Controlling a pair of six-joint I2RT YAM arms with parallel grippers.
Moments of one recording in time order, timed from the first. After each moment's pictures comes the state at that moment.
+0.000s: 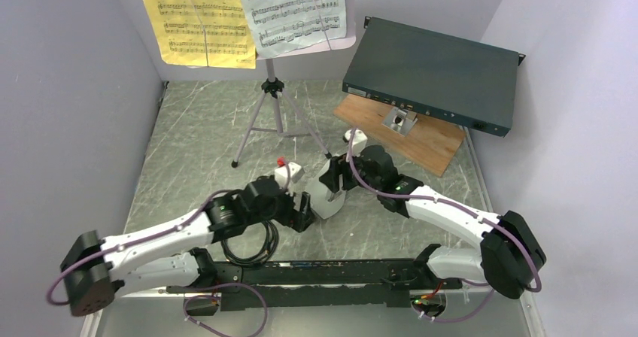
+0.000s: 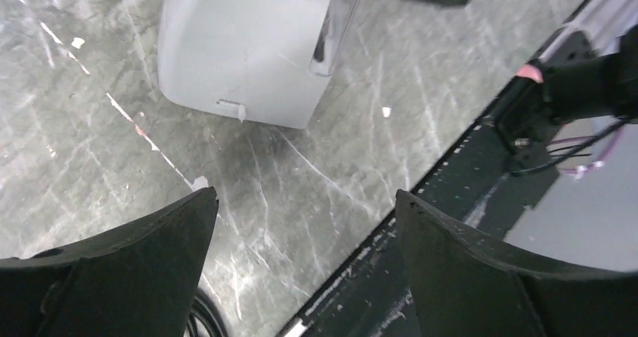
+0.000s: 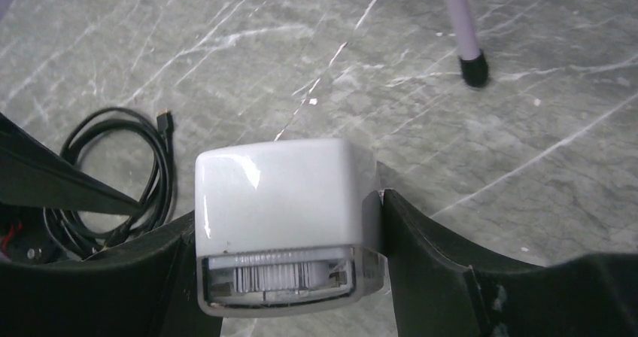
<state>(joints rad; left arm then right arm) -1.01 1.05 0.62 -0.17 -0.02 -0.48 0.69 1.20 0.64 0.12 -0.12 0.33</state>
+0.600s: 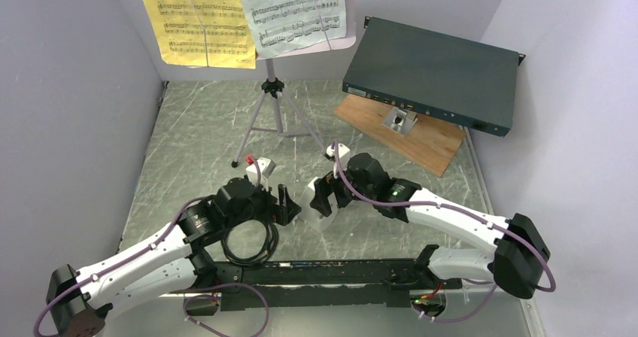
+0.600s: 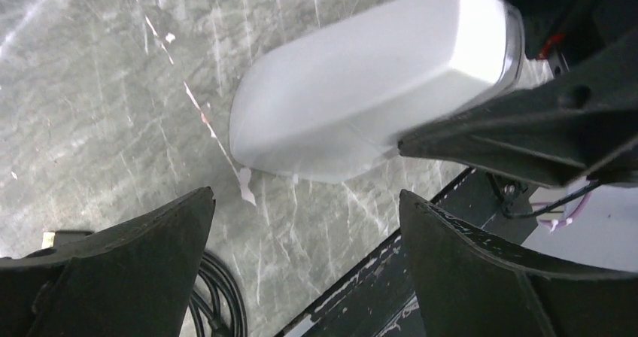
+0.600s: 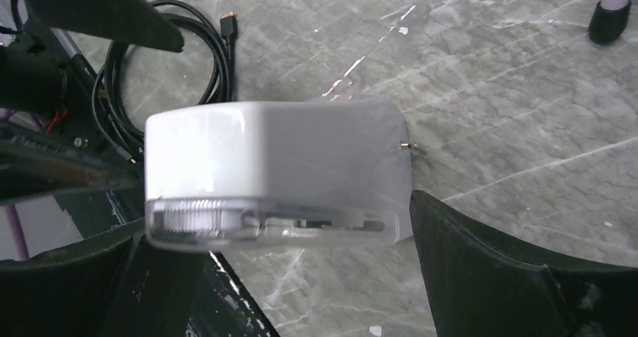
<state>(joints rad) -0.89 0.74 0.53 -0.27 -0.06 -0.57 0.87 1.18 0.73 -0.13 -0.14 0.27</state>
